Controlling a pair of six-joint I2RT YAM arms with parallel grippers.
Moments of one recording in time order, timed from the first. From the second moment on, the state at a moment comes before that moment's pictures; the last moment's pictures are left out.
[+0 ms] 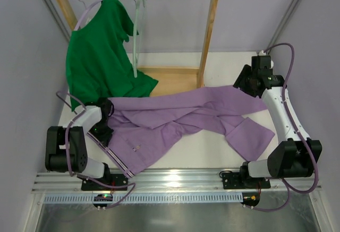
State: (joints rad) left arm -0.05 1.43 0.78 -1.00 -0.34 -0.98; right arm 0.02 1.37 1.28 -0.75 0.08 0.50
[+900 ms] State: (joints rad) left arm 0.21 1.37 1.00 -1.02 -0.43 -0.85; right arm 0.02 1.31 1.21 -0.70 0.02 0.50
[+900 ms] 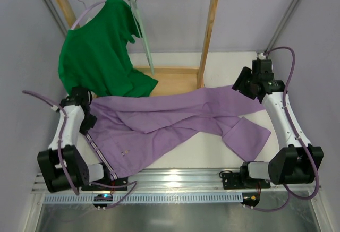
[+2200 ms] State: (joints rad) left arm 0.30 1.71 1.05 -1.00 -0.39 -0.78; right arm 0.02 1.31 1.19 -0.70 -0.02 0.50
